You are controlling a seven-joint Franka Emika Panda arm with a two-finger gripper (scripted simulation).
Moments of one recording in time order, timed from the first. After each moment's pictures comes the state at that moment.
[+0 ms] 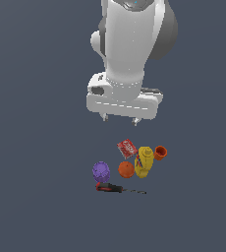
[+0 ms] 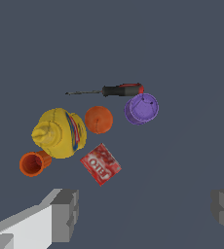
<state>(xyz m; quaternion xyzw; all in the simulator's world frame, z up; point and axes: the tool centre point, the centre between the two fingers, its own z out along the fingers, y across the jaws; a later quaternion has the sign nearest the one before) 0.027 0.023 0.288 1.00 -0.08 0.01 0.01</state>
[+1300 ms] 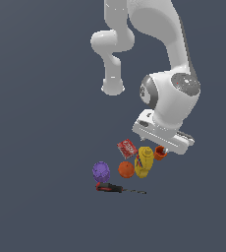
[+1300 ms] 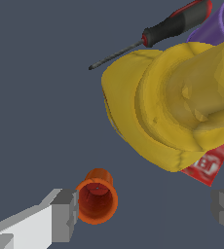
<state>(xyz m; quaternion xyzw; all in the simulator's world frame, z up) 0.038 0.168 0.149 0.96 -0.28 0.01 0.00</state>
